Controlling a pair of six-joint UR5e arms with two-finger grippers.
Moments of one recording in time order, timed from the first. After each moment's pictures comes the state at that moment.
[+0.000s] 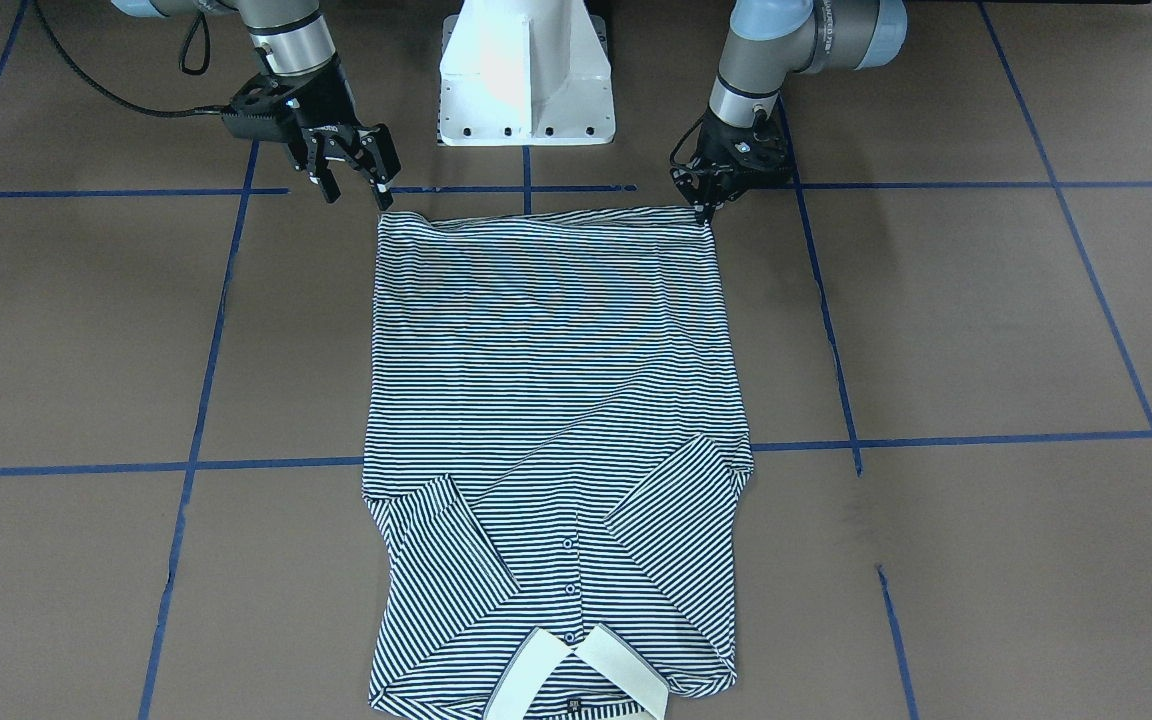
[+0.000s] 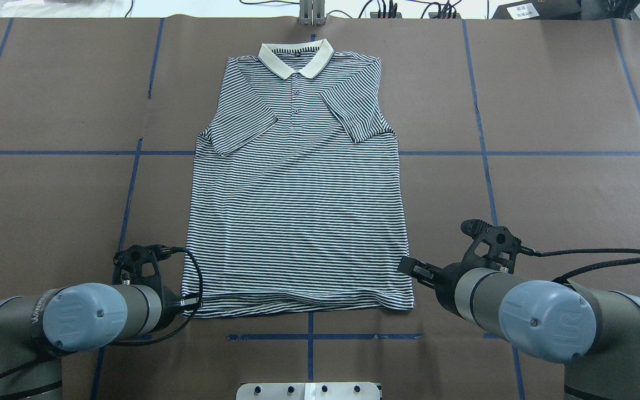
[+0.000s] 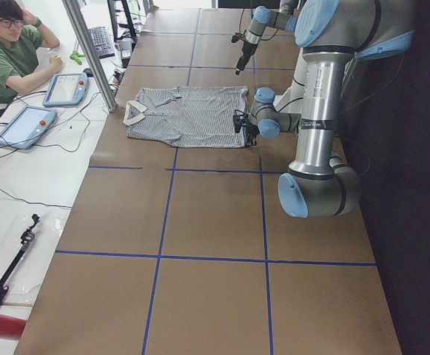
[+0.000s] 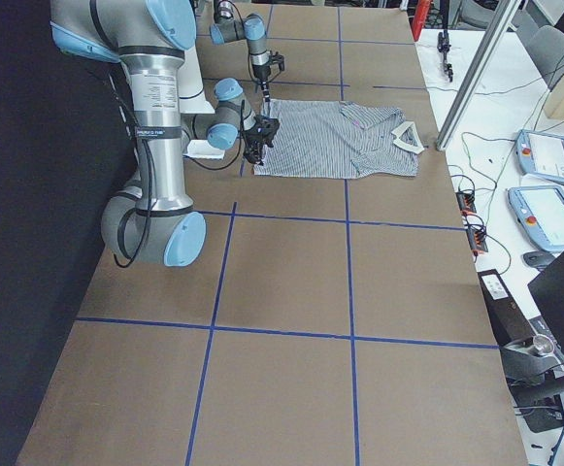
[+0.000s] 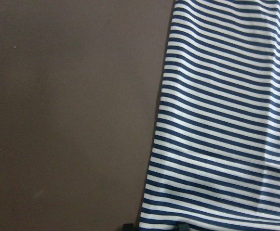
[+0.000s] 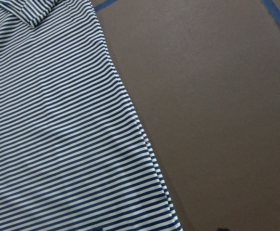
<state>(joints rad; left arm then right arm) -0.24 -1.71 -1.99 -1.89 -1.59 -1.59 0.23 -1.46 2.17 -1.33 1.43 1.82</state>
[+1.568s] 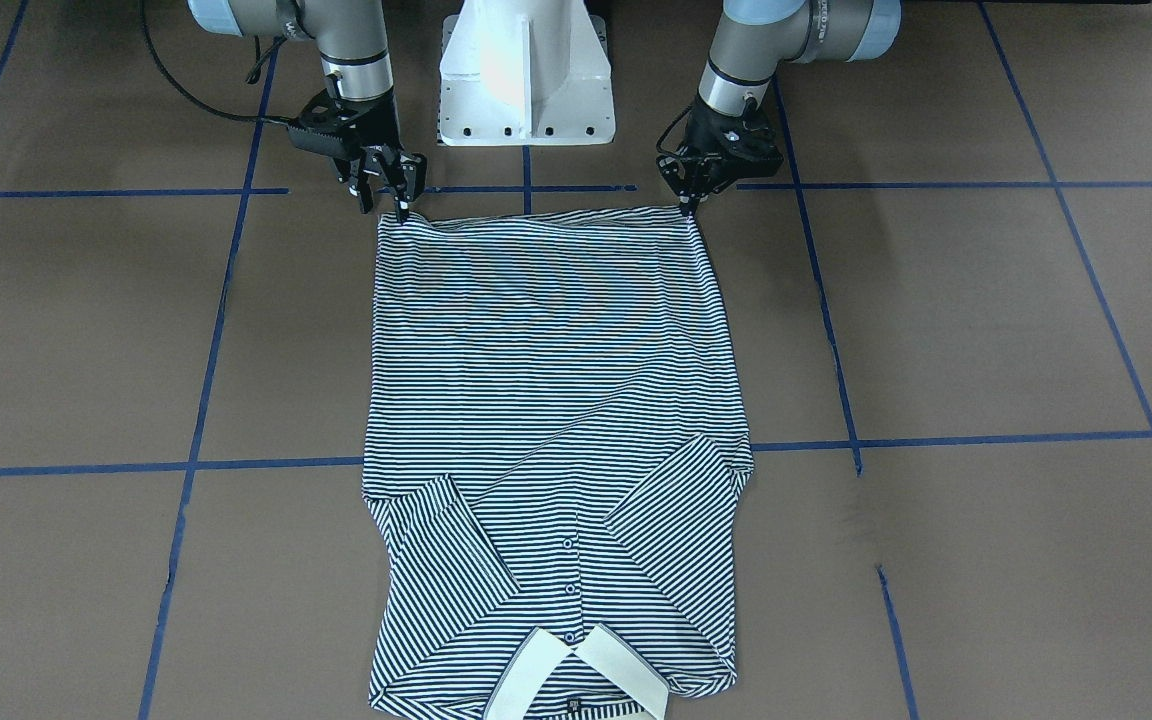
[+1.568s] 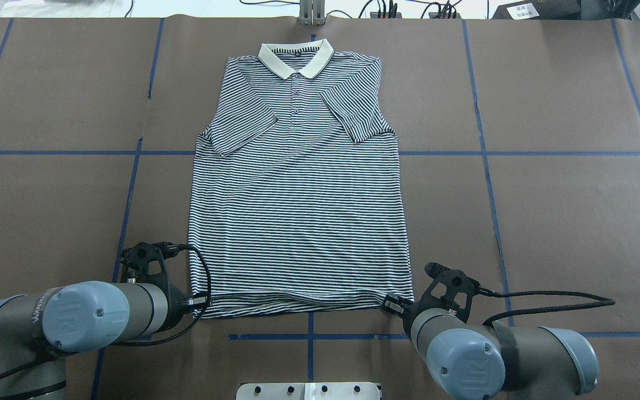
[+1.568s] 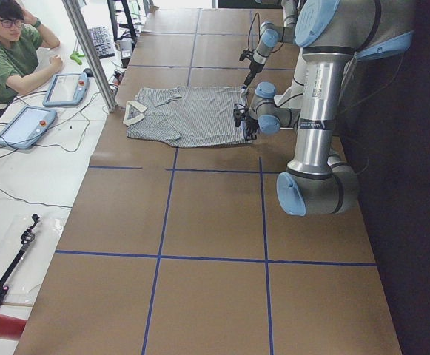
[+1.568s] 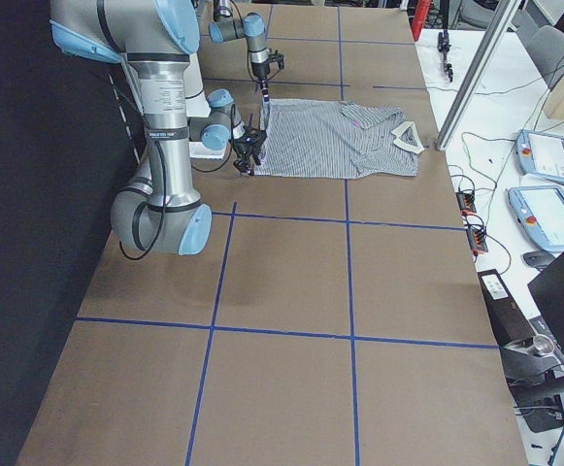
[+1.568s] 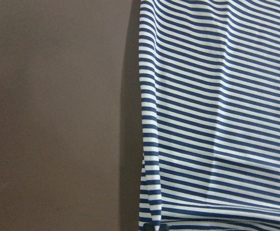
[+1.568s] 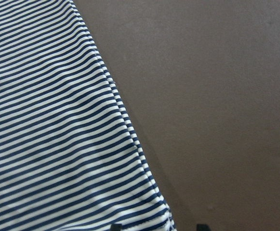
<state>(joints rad) -0.24 -1.73 -2.01 -1.89 -1.59 -1.58 0.10 -1.35 2.02 -1.48 1.32 1.93</state>
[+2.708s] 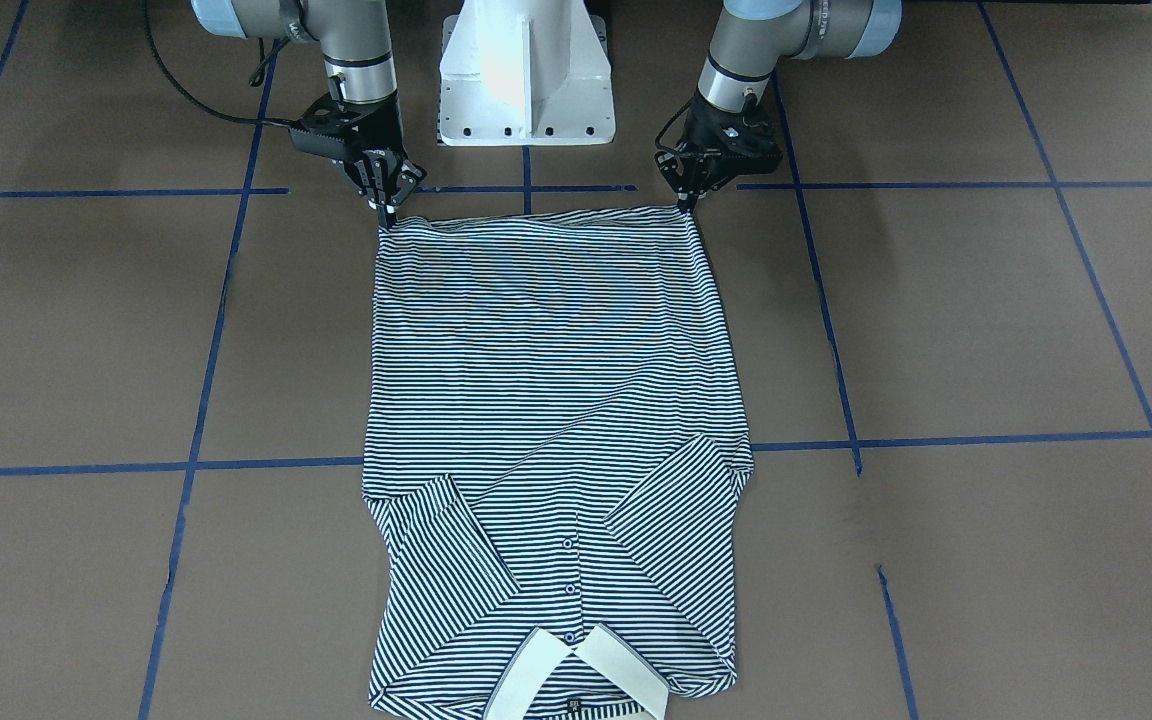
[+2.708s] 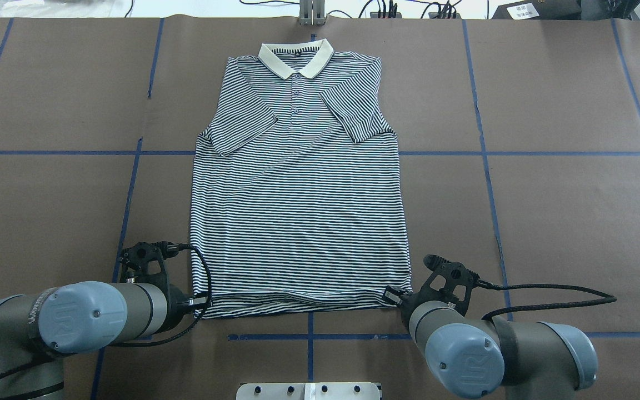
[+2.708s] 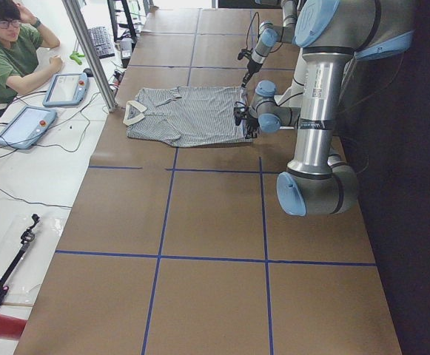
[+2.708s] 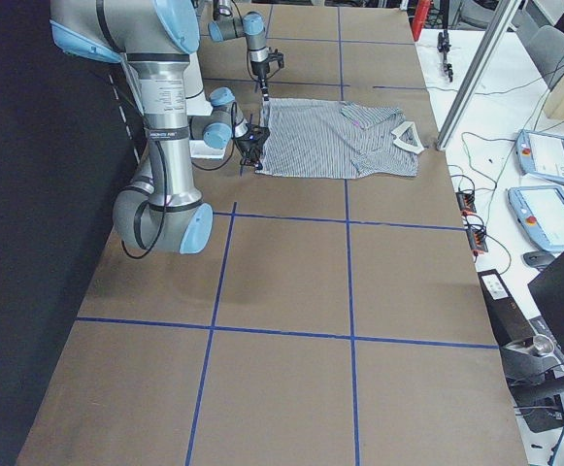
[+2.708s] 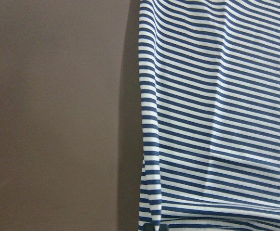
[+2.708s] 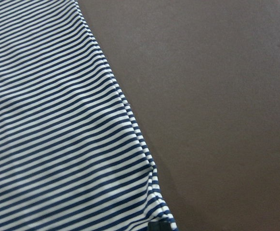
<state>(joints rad) -0.24 -1.73 -2.05 -1.88 -1.60 -1.58 0.12 -1.35 2.04 -1.48 1.30 1.92</state>
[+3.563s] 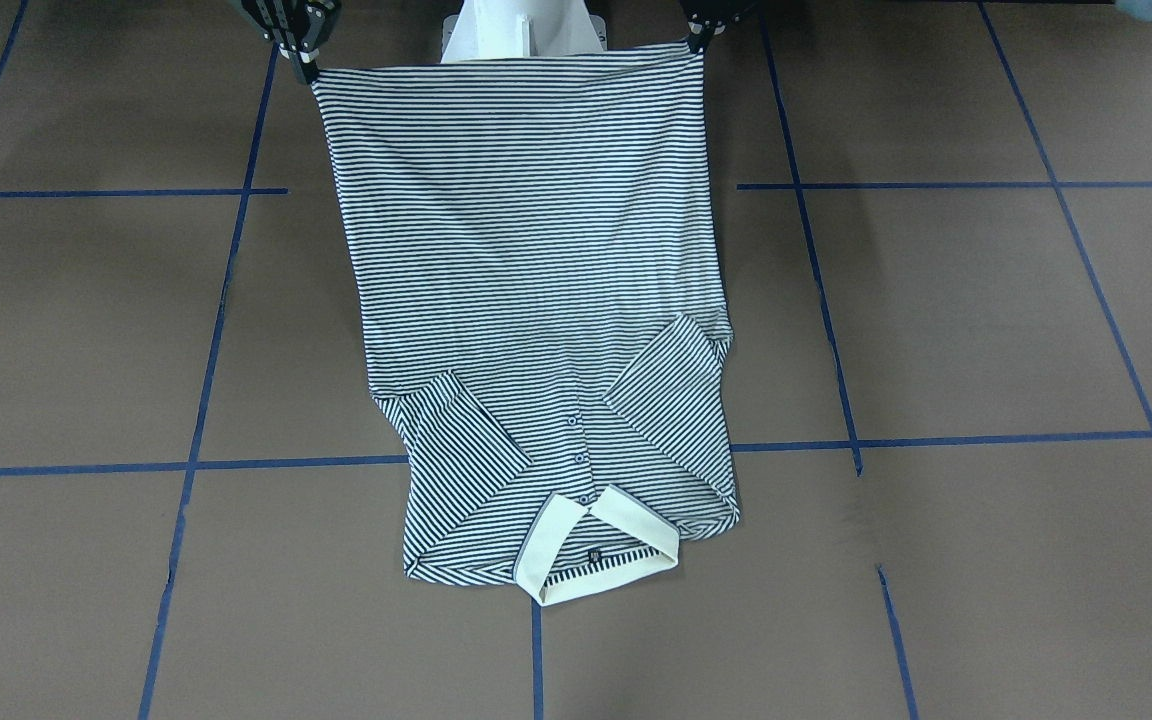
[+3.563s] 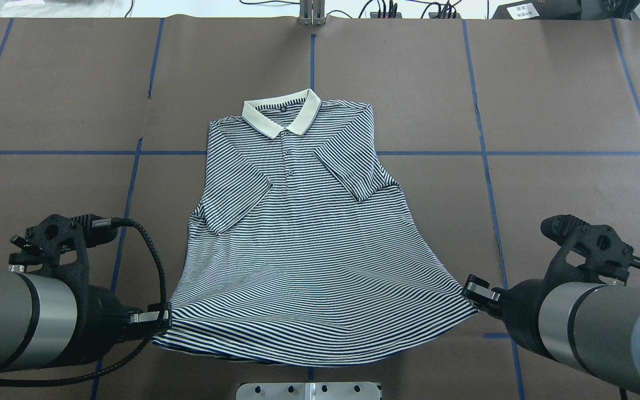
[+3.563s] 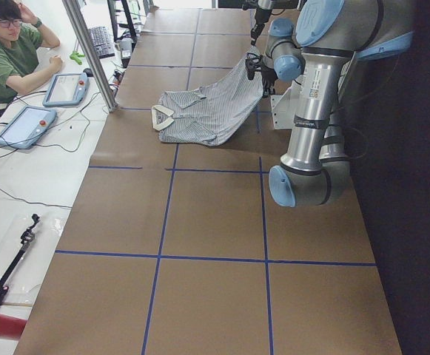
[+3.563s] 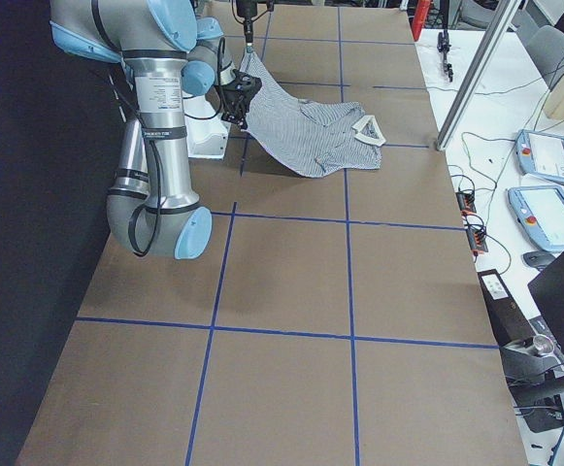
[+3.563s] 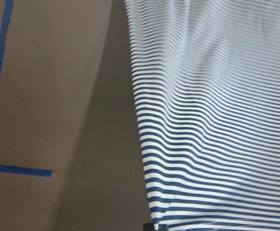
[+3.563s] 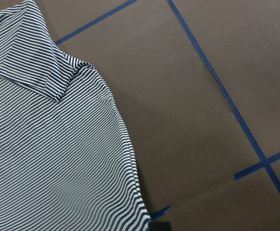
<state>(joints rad) -0.30 -1.92 -2.56 -1.19 -1.78 -1.54 0.22 -1.35 2.64 -2.00 1.52 1.88</state>
